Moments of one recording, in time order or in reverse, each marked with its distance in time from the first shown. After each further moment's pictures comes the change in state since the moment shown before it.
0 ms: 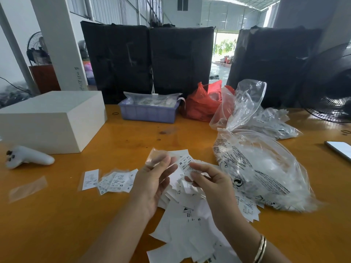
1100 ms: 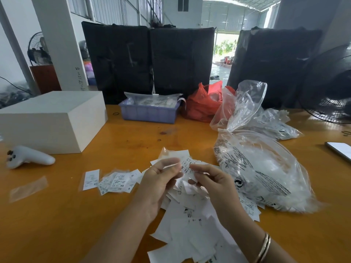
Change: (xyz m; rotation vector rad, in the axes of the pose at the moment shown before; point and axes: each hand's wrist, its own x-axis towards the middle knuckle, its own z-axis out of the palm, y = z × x) left_hand -0.005 -0.003 0.002 0.198 -0.118 0.030; right_hand 0.004 -0.002 -0.009 -0.068 -0.090 -0.012
